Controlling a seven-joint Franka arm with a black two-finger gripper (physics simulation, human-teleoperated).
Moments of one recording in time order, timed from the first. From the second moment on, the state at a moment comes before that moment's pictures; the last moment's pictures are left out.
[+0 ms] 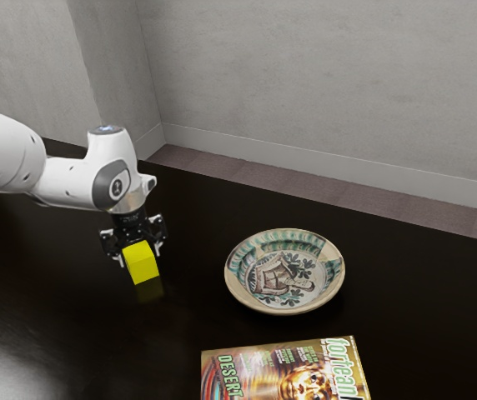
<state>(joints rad) -0.04 0.39 0.20 -1.98 -0.10 2.31 -0.68</state>
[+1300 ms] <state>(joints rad) -0.32 0.59 0.06 -1.57 -0.14 2.30 -0.78</state>
